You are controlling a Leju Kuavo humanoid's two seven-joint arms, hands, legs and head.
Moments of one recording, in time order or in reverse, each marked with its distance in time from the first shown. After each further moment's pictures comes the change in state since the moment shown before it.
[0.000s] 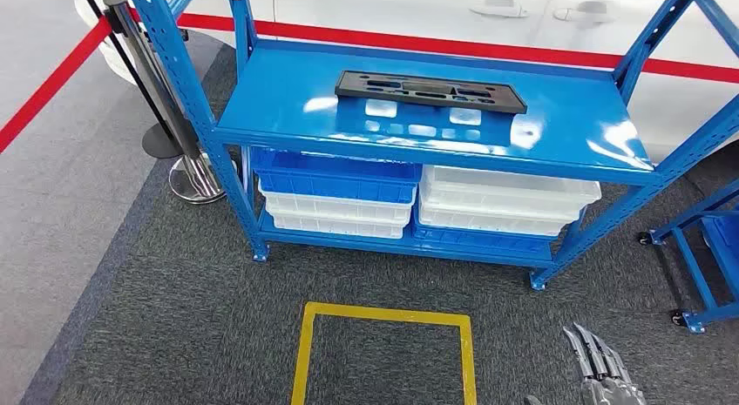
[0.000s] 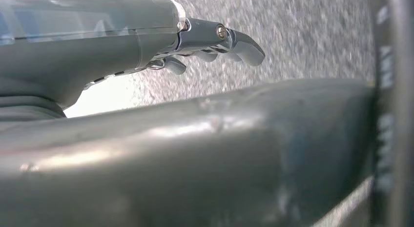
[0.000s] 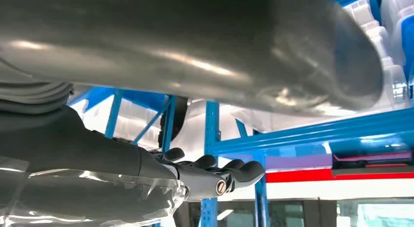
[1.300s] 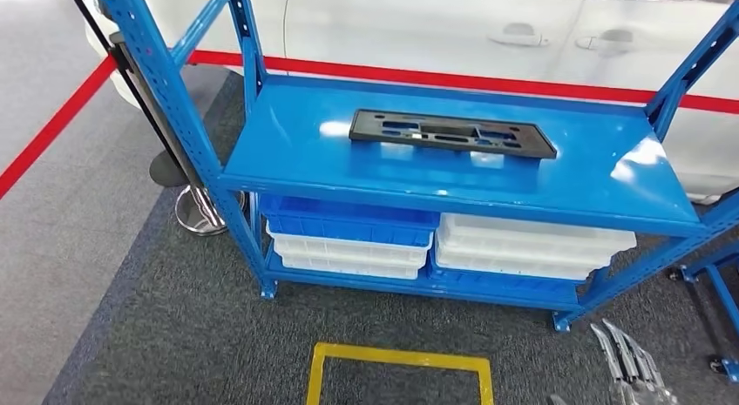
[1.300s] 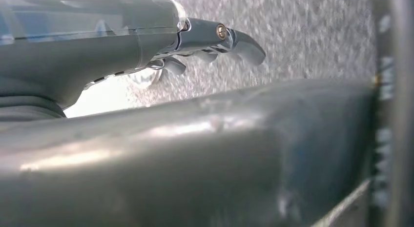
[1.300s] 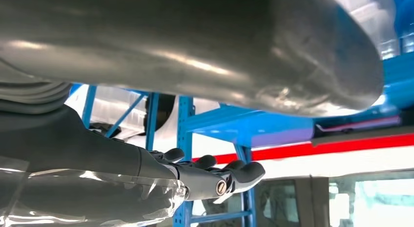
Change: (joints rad) left arm -0.001 -0.002 -0.016 0.001 0.007 0.002 -0.005; right arm 0.084 -0.026 -0.112 -0.078 0.013 0.002 0.020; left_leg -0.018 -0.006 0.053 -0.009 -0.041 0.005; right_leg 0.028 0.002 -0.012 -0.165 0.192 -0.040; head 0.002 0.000
